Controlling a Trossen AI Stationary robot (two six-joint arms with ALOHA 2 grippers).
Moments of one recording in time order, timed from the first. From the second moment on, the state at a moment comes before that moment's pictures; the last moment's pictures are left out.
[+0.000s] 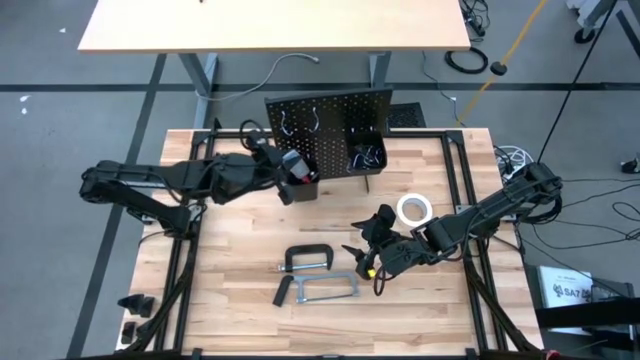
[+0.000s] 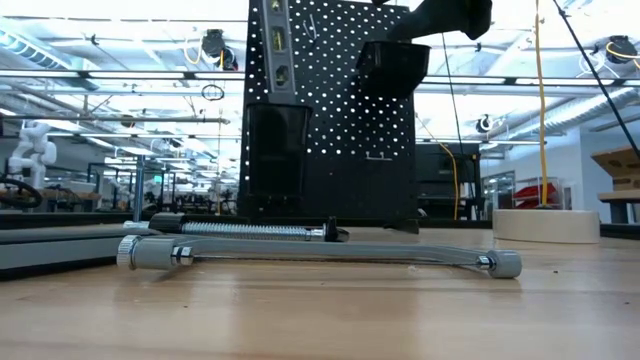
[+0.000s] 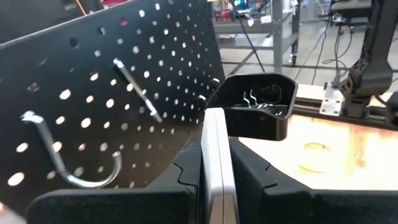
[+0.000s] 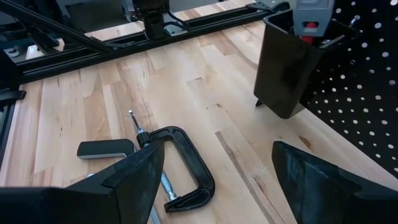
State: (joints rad) left arm -0.04 1.25 1.24 -0.31 -0.64 0.03; right arm 0.46 1.46 1.11 -0.32 0.71 0.61
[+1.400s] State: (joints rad) left arm 0.13 1.26 1.39 -0.74 -0.33 -0.07; right arm 0.46 1.46 1.11 -0.32 0.71 0.61
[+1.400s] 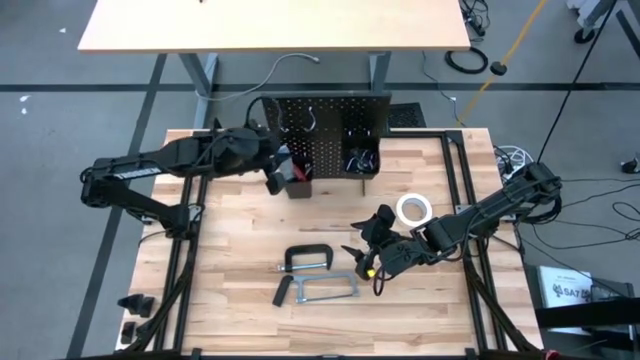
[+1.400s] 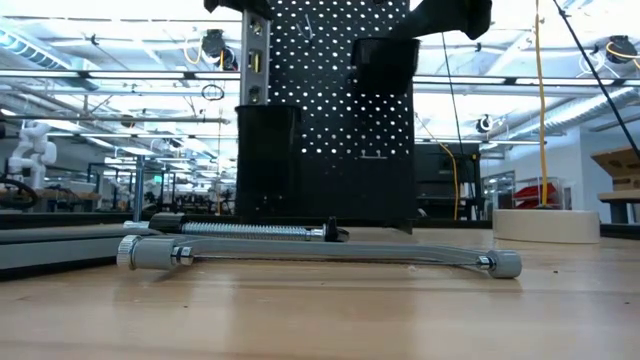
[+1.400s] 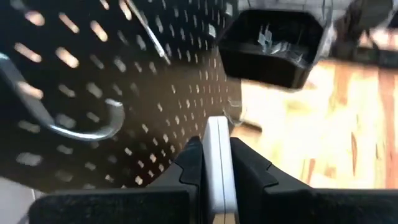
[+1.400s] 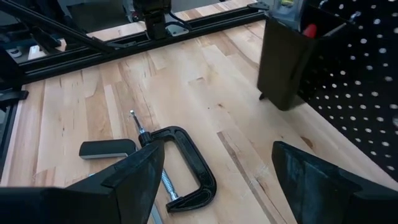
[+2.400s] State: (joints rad) left arm 0.18 1.34 1.36 -0.69 -0.31 -0.22; right arm 0.46 1.47 1.11 -0.32 0.70 0.61
